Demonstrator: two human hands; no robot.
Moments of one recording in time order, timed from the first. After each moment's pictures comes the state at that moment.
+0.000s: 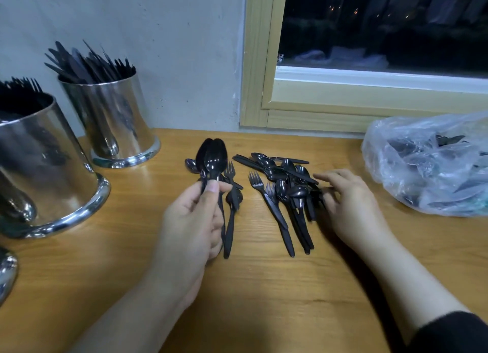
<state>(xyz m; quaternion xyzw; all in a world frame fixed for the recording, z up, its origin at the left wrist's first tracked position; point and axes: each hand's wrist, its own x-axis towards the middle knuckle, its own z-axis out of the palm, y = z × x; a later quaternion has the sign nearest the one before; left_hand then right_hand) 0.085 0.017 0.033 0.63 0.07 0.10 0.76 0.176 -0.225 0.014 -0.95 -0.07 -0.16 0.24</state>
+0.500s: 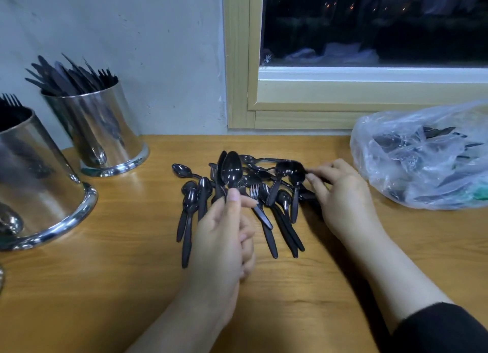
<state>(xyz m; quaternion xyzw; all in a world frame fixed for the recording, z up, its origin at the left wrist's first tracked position) 0.082 -0.048 0.031 0.57 0.08 0.07 0.81 0.187 -0.237 0.014 -0.92 -0.08 -0.26 0.29</state>
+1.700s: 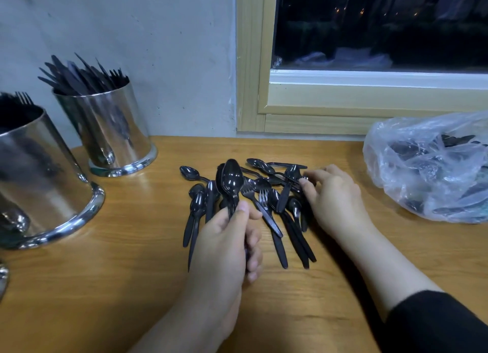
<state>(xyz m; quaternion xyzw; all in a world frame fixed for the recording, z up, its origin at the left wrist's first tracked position) 0.092 -0.040 0.024 0.56 0.12 0.05 0.82 0.208 -0.212 0.013 -0.96 -0.04 -0.15 0.22</state>
